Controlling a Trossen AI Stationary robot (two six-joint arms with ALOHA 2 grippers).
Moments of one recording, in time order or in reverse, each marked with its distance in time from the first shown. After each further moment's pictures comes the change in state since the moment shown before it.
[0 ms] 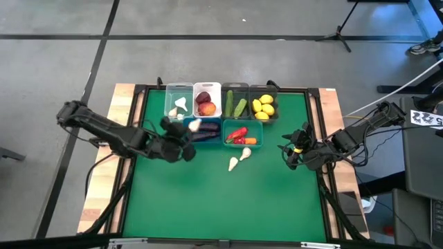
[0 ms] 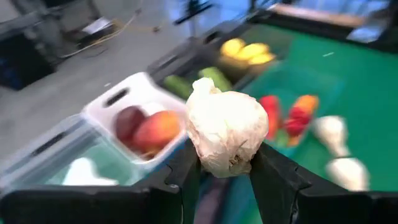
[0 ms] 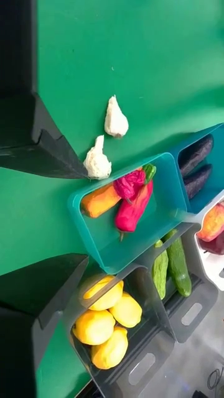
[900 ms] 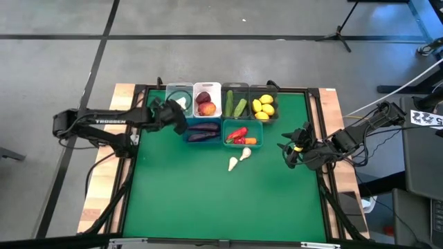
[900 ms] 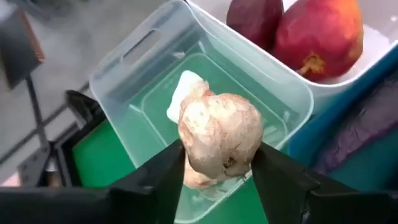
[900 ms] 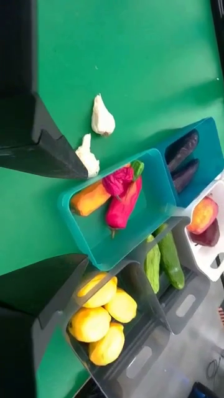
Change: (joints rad) left arm 0.584 -0.044 -0.214 -0.065 0.270 0.239; right arm 0.000 0.000 0.000 0.023 0.040 0.028
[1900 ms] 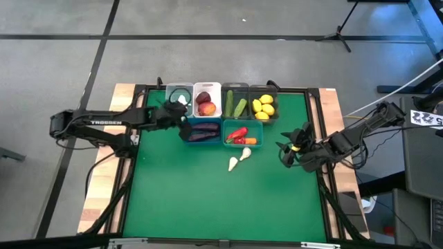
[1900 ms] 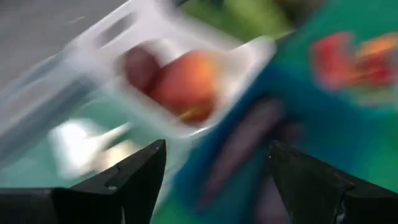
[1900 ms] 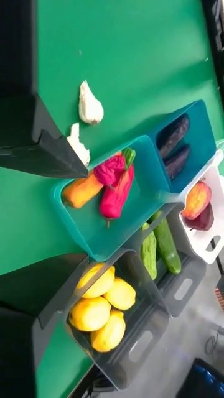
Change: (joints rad) left arm -0.027 -0.052 0.000 0.215 0.286 0.083; right arm 0.000 0.046 0.000 0.000 0.065 0.070
